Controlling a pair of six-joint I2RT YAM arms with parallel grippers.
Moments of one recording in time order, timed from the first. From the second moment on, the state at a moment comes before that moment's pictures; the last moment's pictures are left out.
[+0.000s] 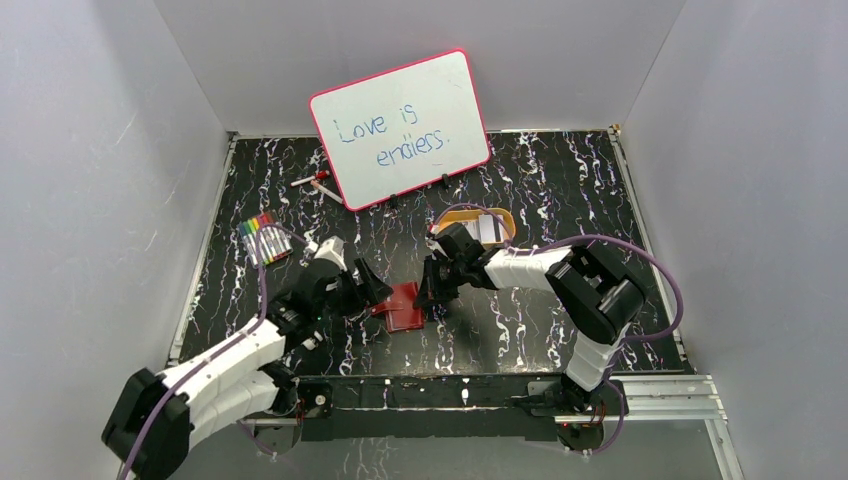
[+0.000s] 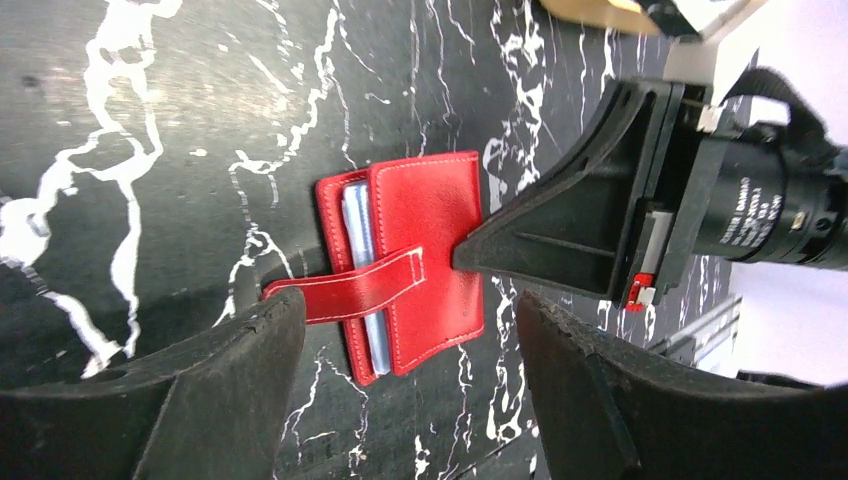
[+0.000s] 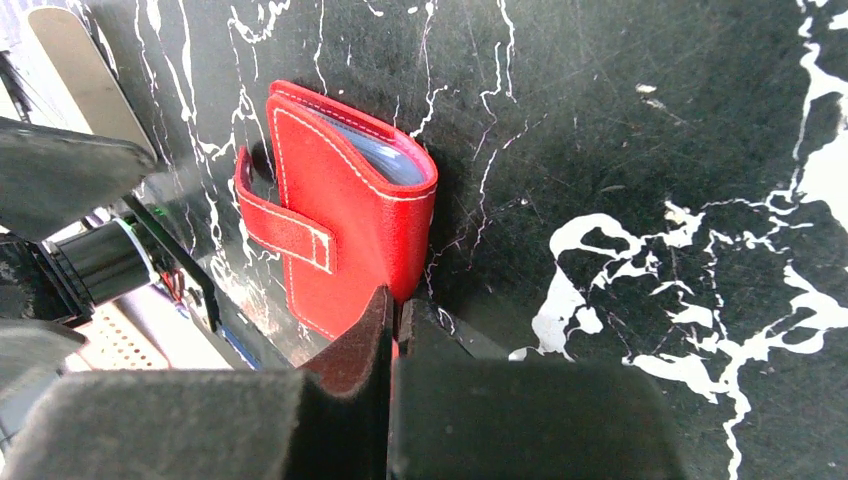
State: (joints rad) left arm -0.62 0.88 0.35 -0.08 0.01 -0.88; right arm 0.81 1.76 0.88 -0.05 -0.43 0.73
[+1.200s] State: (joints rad) left arm -0.64 0.90 0.89 -0.22 0.12 -0.87; right arm 1.14 1.07 0.92 -0.40 0.29 0.01
